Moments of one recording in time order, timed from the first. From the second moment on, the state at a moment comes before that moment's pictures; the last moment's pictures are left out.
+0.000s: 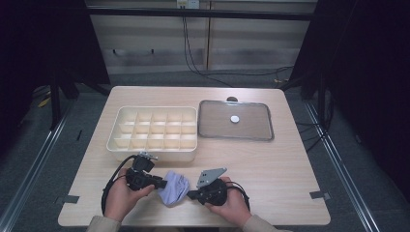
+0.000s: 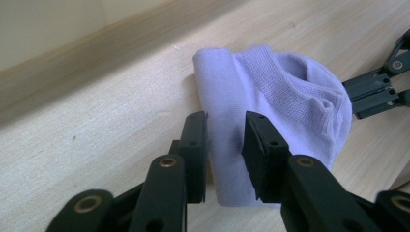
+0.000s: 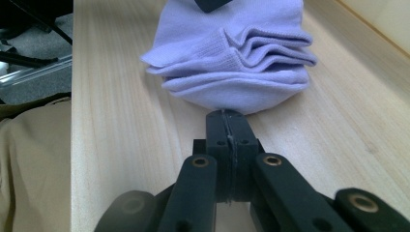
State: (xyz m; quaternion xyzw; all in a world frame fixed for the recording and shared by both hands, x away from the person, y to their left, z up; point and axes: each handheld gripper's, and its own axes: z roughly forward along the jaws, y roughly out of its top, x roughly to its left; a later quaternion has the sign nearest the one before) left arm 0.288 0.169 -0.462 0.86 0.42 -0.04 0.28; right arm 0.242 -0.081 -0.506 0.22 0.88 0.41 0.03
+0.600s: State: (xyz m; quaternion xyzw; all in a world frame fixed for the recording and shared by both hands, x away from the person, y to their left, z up) left arm 0.289 0.168 -0.466 0.86 0.42 -0.05 0.27; right arm 0.242 -0.080 -0.506 0.22 0.88 0.41 0.03
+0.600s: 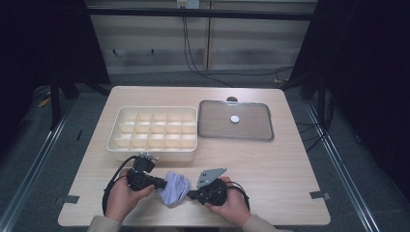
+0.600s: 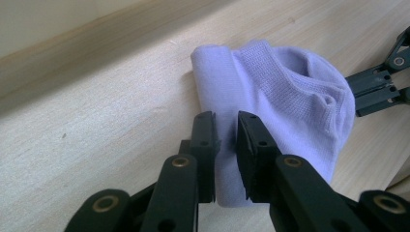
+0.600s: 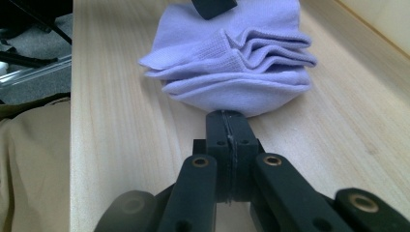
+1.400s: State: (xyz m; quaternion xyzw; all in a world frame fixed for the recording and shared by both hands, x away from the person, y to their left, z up) left arm 0.286 0.165 -0.455 0.86 0.42 -0.06 0.28; right arm 0.242 -0.080 -0.506 0.22 0.88 0.41 0.03
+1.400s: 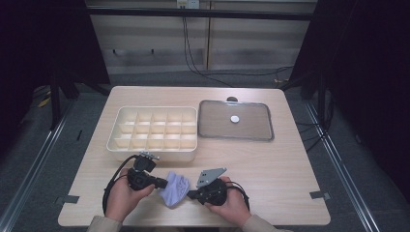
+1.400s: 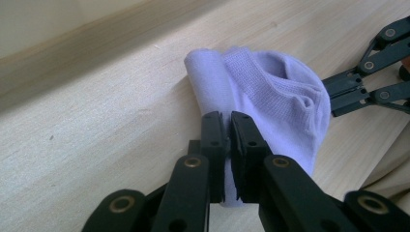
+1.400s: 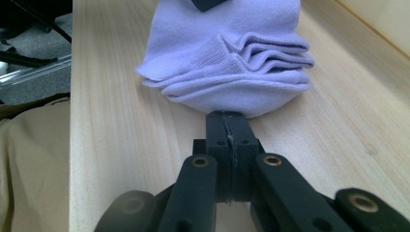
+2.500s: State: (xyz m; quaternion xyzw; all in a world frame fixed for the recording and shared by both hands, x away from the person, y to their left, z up) left arm 0.283 0.155 -0.439 0.87 0.40 -0.06 0.29; right arm 0.245 -0.083 -0.505 0.22 0.89 0.41 0.03
